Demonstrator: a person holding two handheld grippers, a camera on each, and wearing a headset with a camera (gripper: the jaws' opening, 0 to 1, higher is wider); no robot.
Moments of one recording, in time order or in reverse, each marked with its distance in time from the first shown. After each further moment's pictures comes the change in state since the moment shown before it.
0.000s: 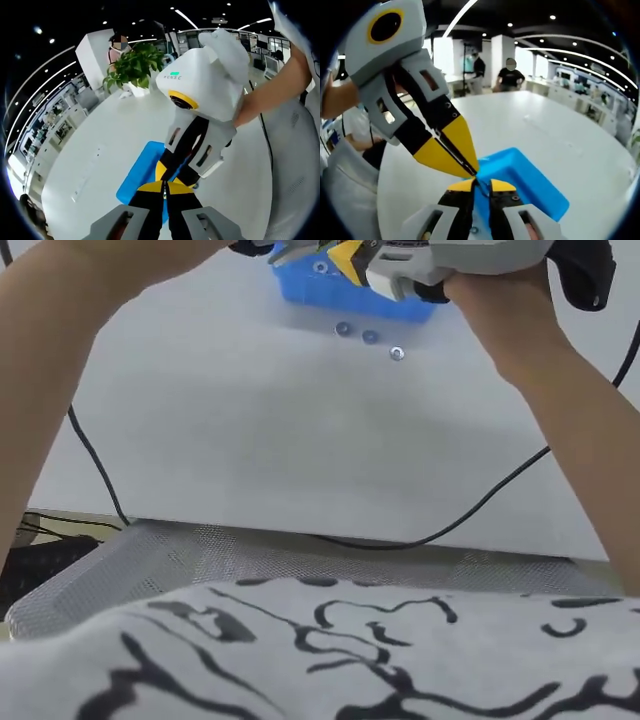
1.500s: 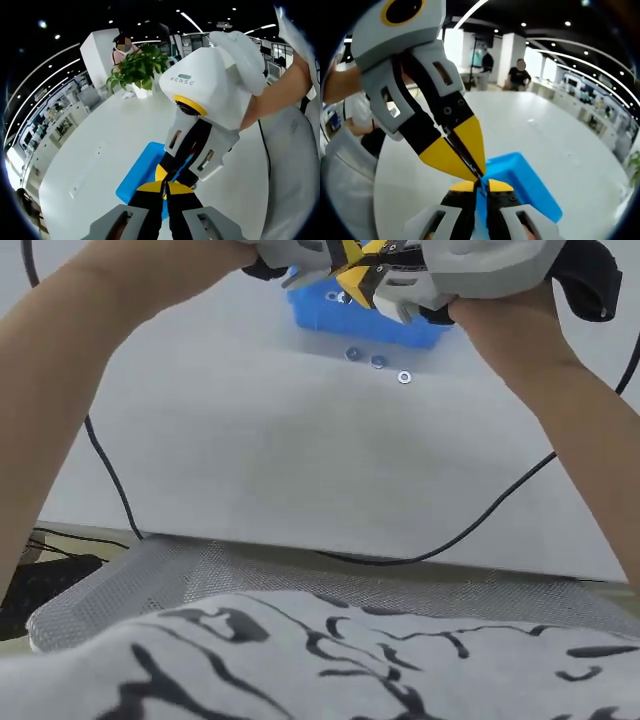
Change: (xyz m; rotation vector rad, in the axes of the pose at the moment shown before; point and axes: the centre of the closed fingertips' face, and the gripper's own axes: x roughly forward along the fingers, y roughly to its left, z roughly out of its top) left arm -0.006 -0.002 -0.001 -0.043 -0.018 0.003; right arm 0.002 0.009 0.005 -0.140 0.064 0.002
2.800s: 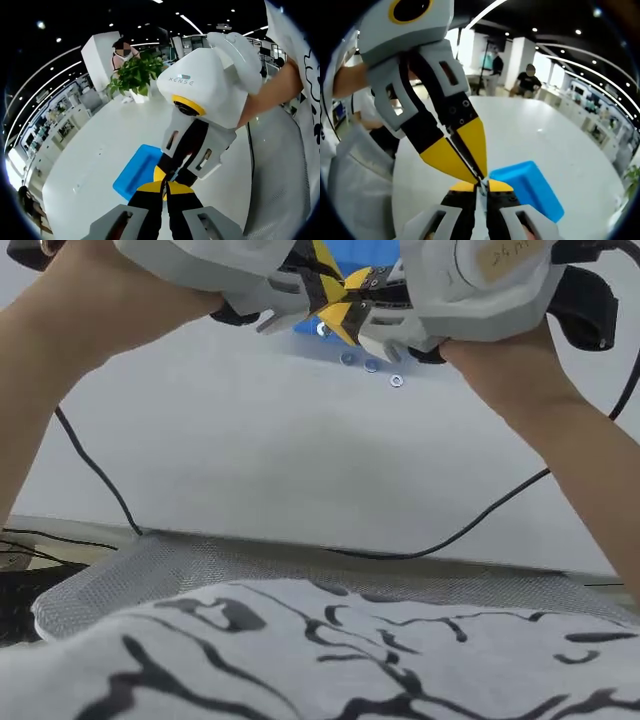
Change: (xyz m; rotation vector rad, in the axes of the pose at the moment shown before) left arm -0.046 -0.036 0.010 0.029 -0.015 0.022; right arm -0.030 0.050 0.024 -0.082 -0.012 0.037
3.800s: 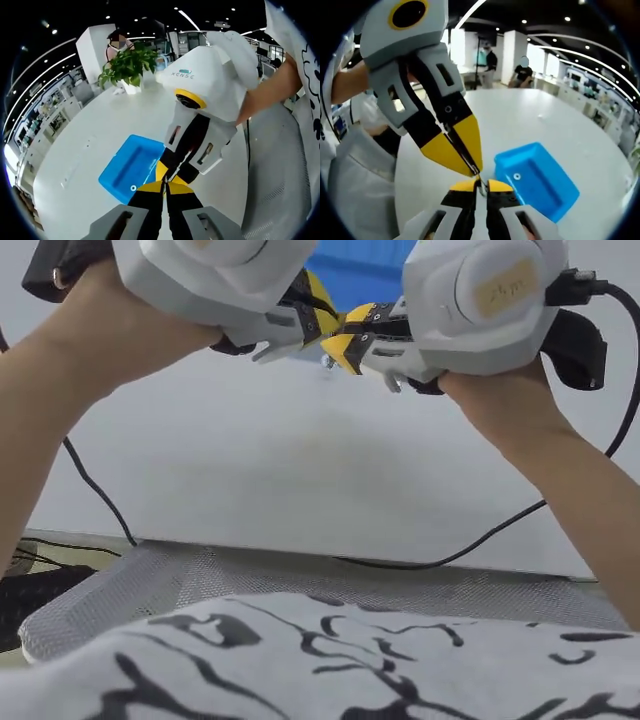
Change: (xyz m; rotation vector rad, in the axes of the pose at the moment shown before) left arm 0.020 -0.014 -0.019 -0.058 0.036 -0.086; right arm 0.006 0.004 -0.030 0.113 0.015 0.017
